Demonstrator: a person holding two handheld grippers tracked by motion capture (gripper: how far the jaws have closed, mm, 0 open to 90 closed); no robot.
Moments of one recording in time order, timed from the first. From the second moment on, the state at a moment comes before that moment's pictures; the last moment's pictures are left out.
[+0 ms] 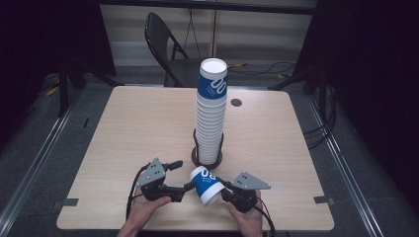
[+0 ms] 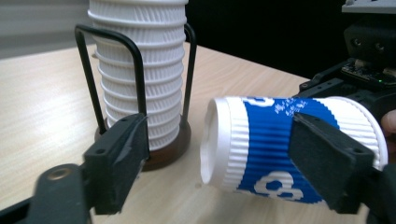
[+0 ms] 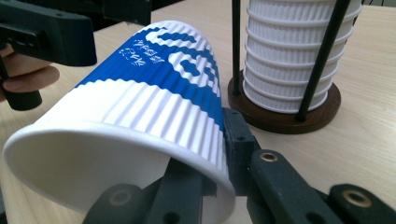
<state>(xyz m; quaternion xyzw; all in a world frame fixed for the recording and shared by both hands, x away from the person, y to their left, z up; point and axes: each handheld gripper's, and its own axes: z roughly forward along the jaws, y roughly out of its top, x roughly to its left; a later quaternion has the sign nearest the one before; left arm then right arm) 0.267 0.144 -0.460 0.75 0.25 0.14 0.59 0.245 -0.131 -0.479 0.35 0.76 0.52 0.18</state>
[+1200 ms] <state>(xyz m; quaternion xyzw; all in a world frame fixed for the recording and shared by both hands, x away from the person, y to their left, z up) 0.241 0.118 -0.470 0.81 0.07 0.23 0.54 0.258 -0.145 -0.455 0.33 0.82 0.46 0.11</state>
